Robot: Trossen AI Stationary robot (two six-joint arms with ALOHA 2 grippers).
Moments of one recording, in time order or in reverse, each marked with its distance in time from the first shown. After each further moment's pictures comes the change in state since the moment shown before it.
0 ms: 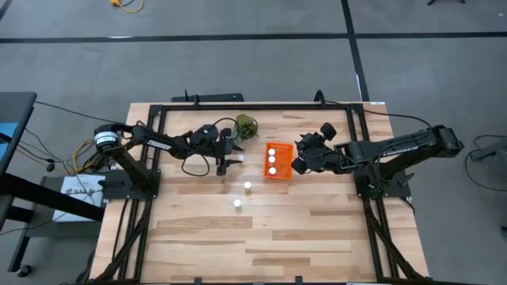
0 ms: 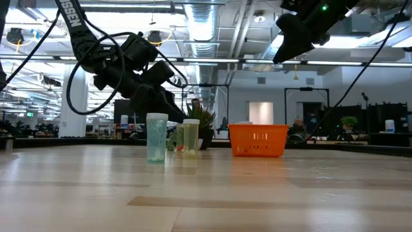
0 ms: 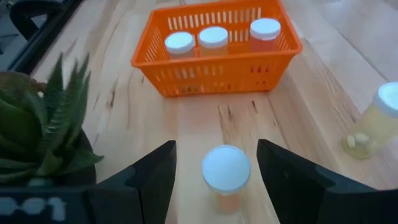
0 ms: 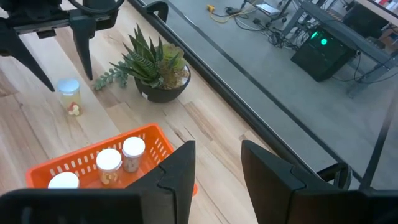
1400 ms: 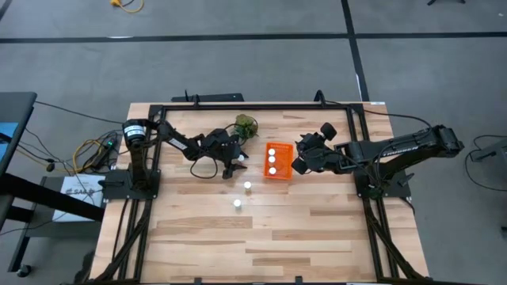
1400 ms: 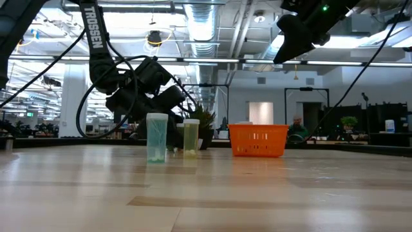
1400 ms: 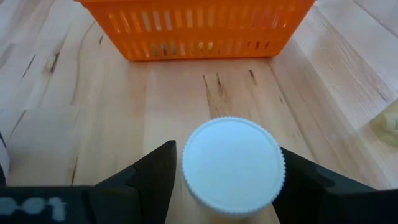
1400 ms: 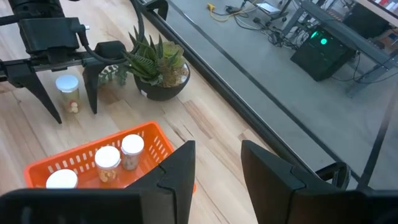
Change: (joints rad) left arm -0.001 0.275 0.081 0.112 0.078 -0.029; right arm 0.000 0.000 0.000 -0.009 -0.001 -0.002
